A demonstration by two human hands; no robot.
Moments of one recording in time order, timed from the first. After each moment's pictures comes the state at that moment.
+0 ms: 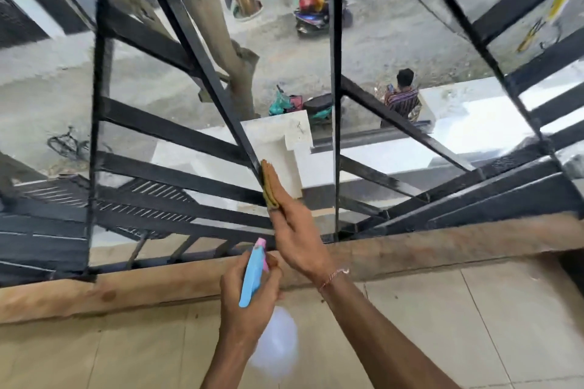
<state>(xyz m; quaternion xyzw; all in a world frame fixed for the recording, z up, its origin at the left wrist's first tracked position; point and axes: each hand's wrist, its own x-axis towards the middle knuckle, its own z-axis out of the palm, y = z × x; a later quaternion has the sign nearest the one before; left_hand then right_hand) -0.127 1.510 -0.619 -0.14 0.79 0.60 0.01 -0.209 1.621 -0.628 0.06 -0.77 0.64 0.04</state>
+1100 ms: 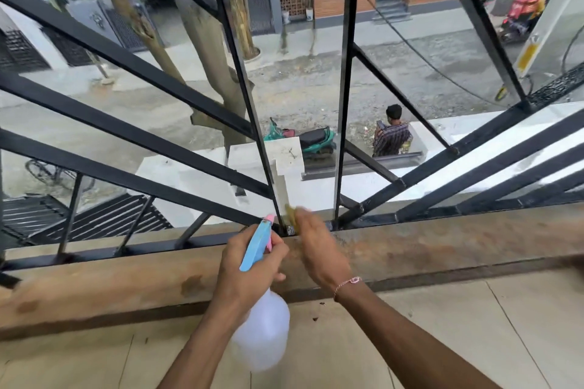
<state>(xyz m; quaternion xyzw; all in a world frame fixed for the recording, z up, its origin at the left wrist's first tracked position) -0.155 1.508 -0.775 -0.09 0.79 0.60 0.05 -0.205 1.650 -0.882 0.06 -0.95 0.30 0.01</state>
